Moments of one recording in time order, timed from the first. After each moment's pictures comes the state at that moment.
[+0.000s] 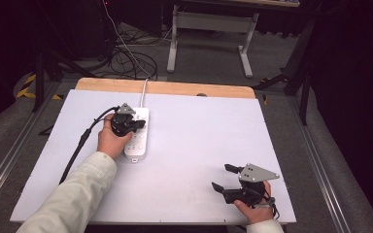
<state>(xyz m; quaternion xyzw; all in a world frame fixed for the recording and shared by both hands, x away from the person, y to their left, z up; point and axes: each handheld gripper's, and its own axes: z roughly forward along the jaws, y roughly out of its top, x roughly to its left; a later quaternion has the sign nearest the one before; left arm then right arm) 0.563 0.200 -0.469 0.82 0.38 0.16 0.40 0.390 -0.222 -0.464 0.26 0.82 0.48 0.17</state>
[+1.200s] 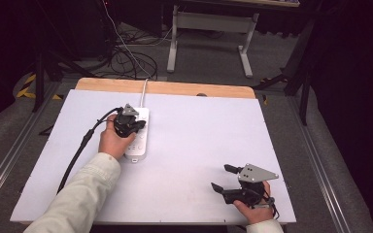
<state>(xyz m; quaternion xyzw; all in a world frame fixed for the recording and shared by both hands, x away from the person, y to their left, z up) 0.559 0.191 -0.467 0.82 0.39 0.18 0.37 0.390 -0.221 -0.465 0.26 0.82 0.48 0.17</state>
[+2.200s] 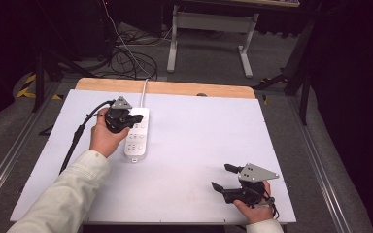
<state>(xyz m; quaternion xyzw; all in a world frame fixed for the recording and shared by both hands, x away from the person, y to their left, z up) 0.543 0.203 -0.421 0.82 0.35 0.18 0.41 0.390 -0.221 -0.464 0.26 0.82 0.48 0.17</state>
